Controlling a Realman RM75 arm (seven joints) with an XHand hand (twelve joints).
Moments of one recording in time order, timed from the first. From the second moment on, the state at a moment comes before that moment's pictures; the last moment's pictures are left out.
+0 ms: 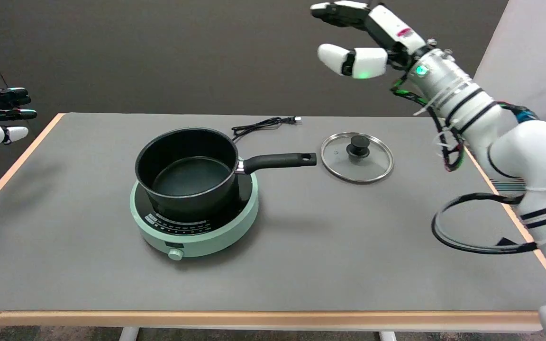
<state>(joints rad) 0.28 -0.93 -1.46 1.64 2.02 -0.27 -0.72</state>
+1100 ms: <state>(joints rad) 0.50 -1.03 -1.80 1.64 1.89 -0.18 -0.75</state>
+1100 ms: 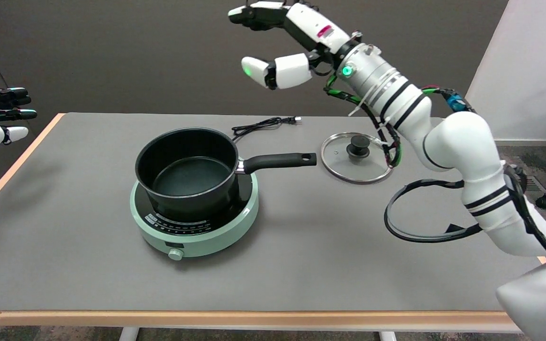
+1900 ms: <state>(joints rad) 0.36 -1.06 -1.77 1.80 1.60 -0.05 -0.83</state>
